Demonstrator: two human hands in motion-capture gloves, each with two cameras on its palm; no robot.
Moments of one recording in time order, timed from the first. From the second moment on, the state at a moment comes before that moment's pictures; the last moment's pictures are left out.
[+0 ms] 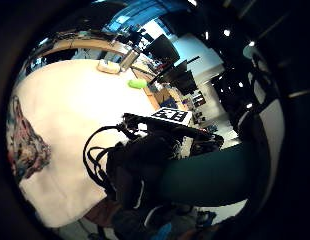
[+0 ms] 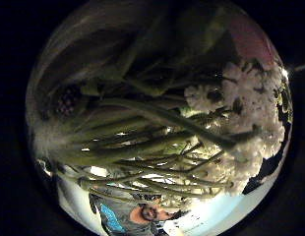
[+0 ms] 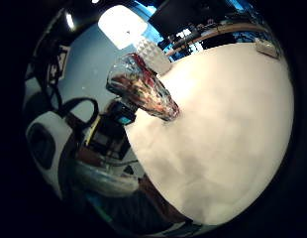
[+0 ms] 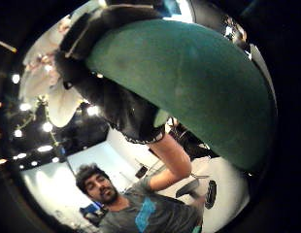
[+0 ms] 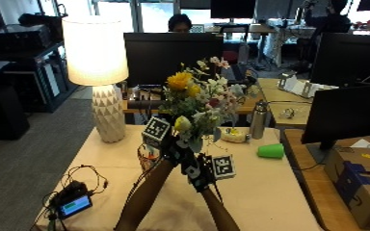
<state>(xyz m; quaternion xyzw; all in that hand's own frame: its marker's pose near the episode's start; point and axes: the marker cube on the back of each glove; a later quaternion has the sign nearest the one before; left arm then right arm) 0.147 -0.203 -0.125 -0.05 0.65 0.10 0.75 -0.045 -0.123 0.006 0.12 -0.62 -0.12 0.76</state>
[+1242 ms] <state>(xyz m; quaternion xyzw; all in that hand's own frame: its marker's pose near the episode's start) -0.088 -0.254 -0.030 0.05 0.64 -0.05 0.77 0.026 -0.097 0.047 0.11 -0.57 -0.11 0.80</state>
